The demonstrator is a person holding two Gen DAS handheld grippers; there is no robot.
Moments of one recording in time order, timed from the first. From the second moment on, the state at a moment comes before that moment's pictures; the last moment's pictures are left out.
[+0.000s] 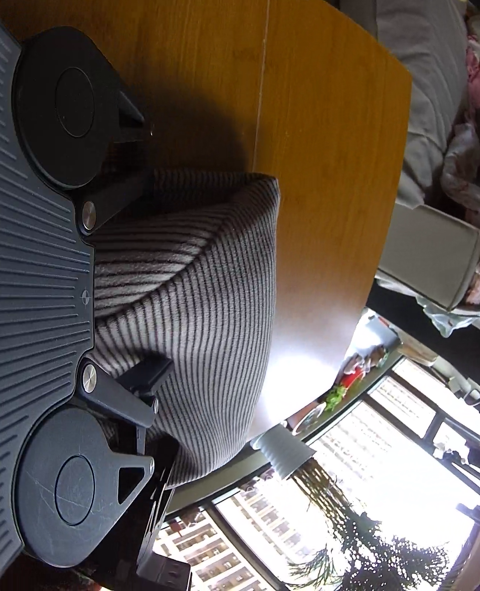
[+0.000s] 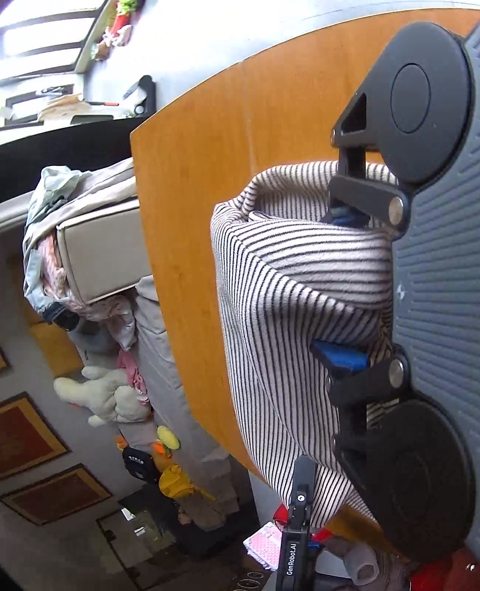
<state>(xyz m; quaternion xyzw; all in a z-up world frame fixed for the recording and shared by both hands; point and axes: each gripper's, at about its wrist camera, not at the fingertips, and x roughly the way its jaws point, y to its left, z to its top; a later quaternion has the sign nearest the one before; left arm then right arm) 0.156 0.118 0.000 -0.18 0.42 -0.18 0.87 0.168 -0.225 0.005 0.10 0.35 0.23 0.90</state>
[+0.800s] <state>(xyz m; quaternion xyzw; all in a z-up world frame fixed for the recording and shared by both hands) 0.109 0.118 0.010 -0.11 0.39 -0.15 0.90 0.115 -0.232 0.006 0.05 0.30 0.20 0.93</state>
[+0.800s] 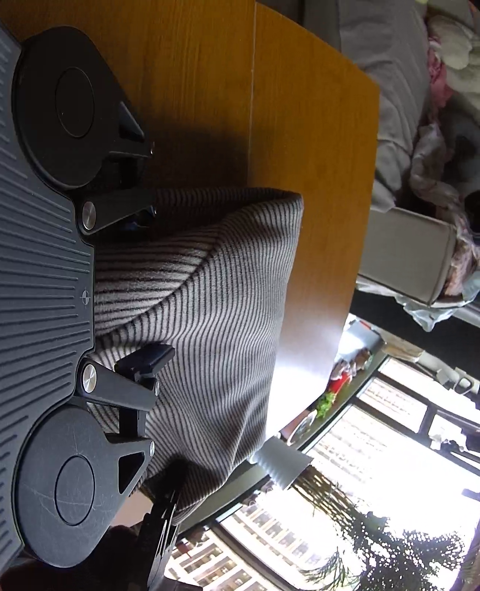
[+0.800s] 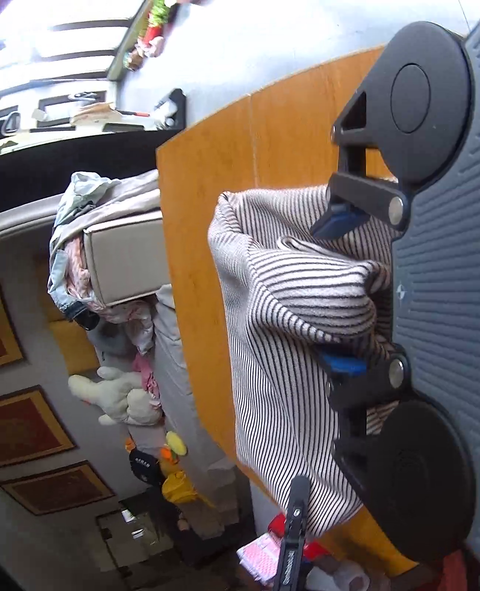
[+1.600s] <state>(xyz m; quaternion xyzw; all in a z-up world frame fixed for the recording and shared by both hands) 0.088 0.087 0.011 -0.10 0.37 -0.19 0.90 0.108 -0.226 -0.003 0.00 0.30 0.20 0.93</state>
